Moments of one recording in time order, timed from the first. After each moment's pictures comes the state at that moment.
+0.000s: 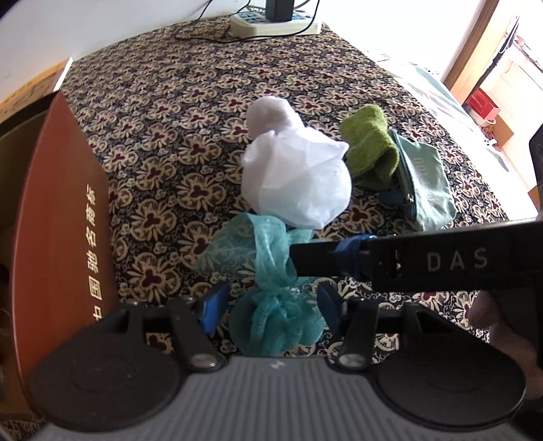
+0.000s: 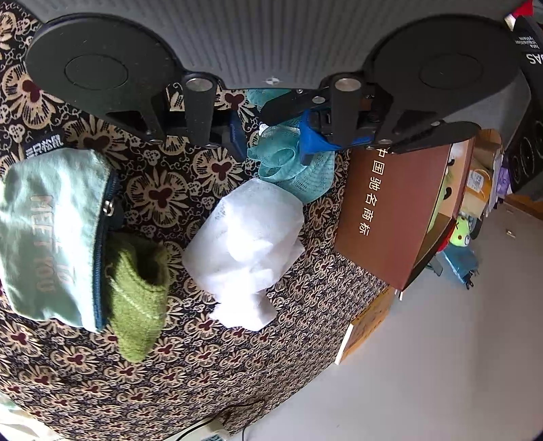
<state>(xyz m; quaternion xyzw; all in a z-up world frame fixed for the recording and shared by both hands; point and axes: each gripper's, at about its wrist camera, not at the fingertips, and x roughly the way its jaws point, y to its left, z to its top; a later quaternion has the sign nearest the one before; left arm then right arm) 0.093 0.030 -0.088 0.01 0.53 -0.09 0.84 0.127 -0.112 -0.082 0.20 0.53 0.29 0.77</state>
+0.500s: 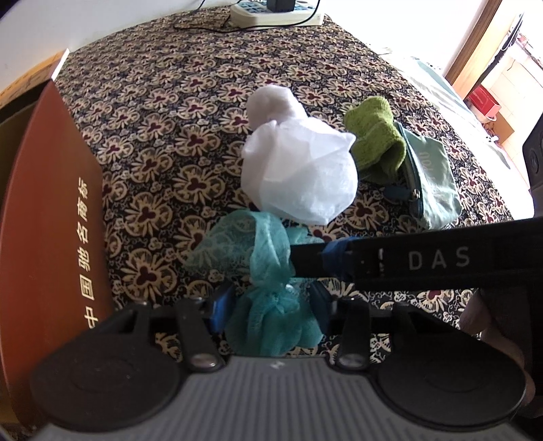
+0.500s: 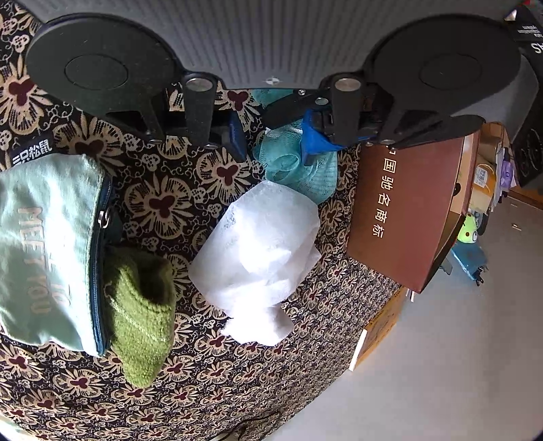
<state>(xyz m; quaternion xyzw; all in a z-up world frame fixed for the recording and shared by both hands) 0.099 0.031 -0.096 0.00 0.54 -0.10 0.83 0.137 -0.108 -0.096 0.22 0.55 0.28 0.75</state>
